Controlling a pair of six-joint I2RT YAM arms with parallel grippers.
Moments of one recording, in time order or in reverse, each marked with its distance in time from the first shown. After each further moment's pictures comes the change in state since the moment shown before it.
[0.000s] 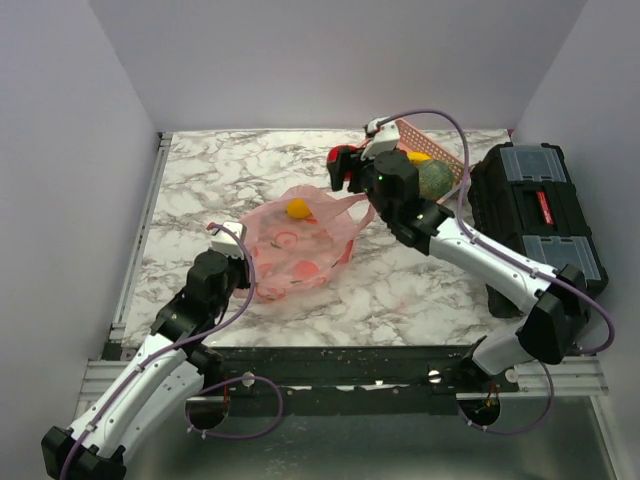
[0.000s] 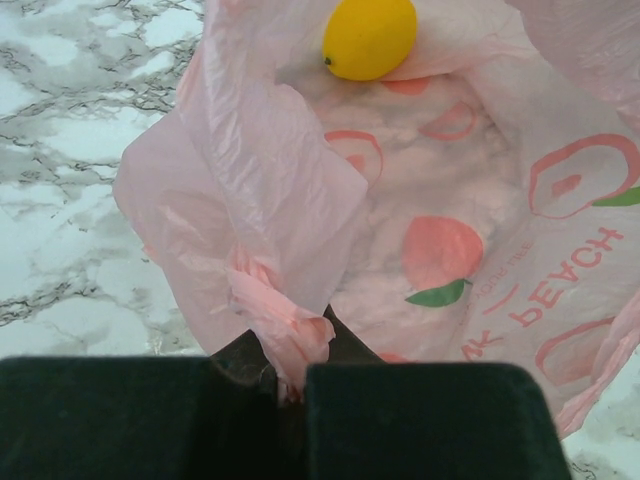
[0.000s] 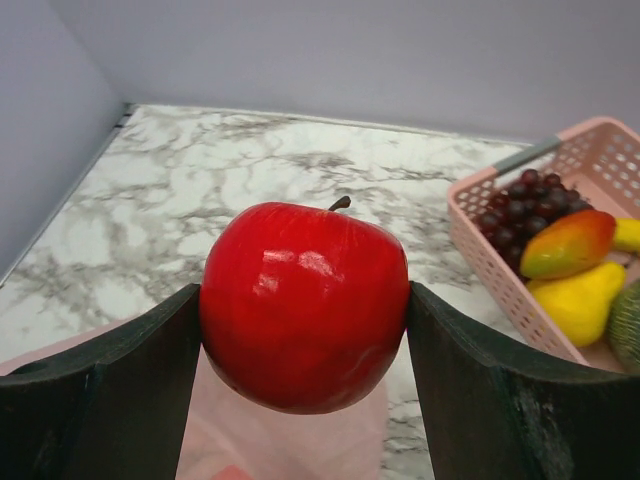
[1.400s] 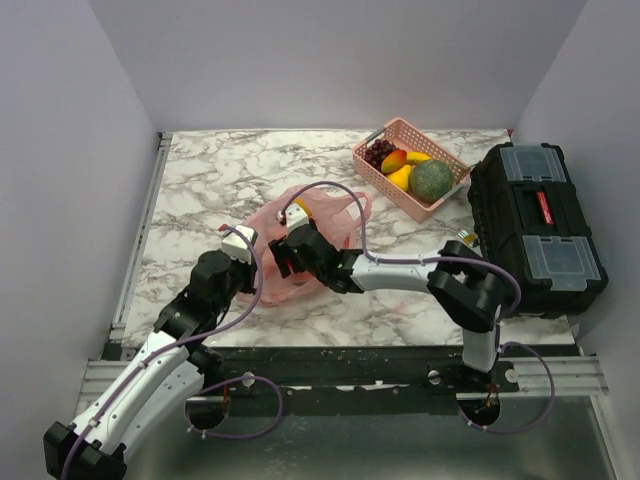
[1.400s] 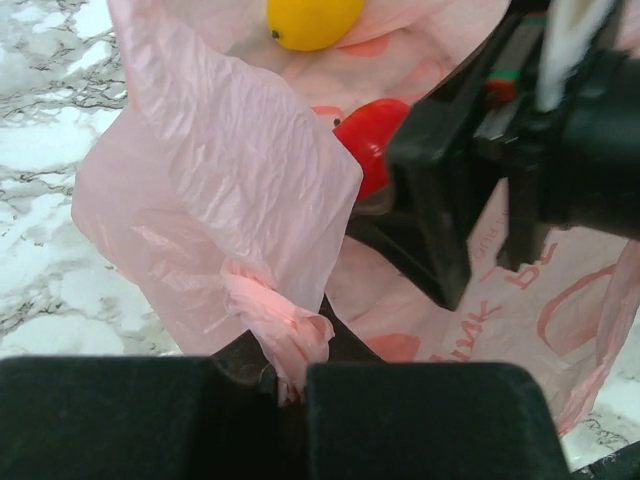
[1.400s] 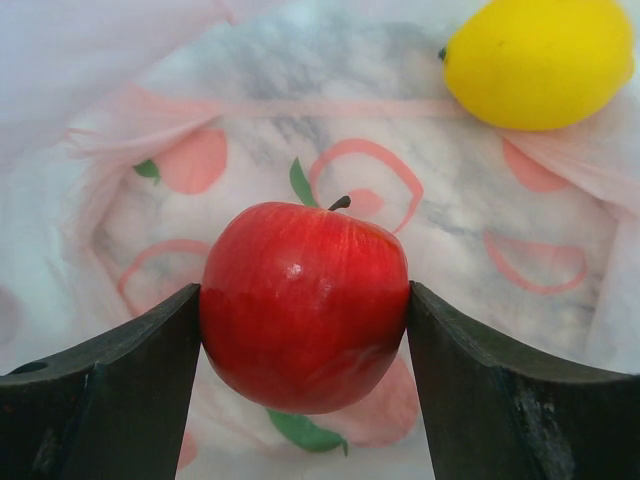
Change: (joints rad) left arm 0.008 0.020 -0.020 0.007 0.123 0.076; right arm 0.265 0.458 -0.065 0.075 -0.030 0.046
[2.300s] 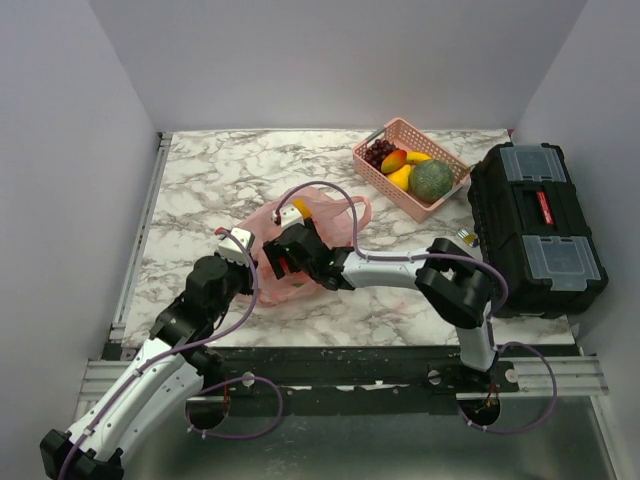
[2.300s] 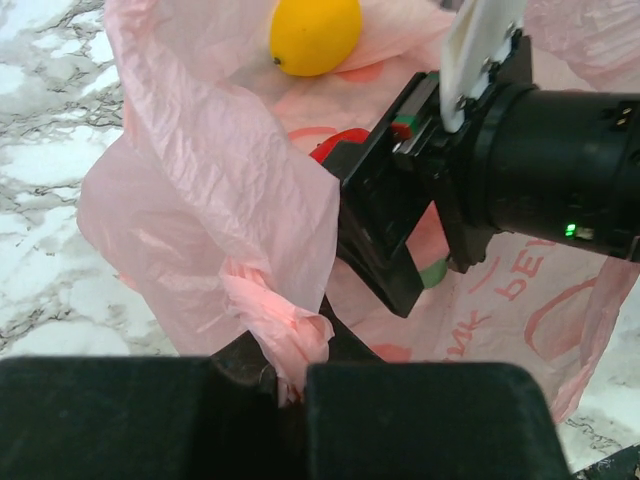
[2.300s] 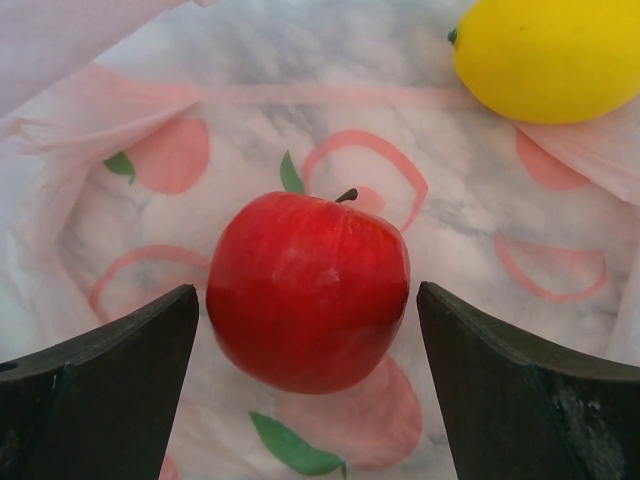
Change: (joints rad) left arm -0.026 -0.061 -0.006 -0.008 -0.034 0.000; right arm 0.000 0.030 0.063 -0.066 0.001 0.026
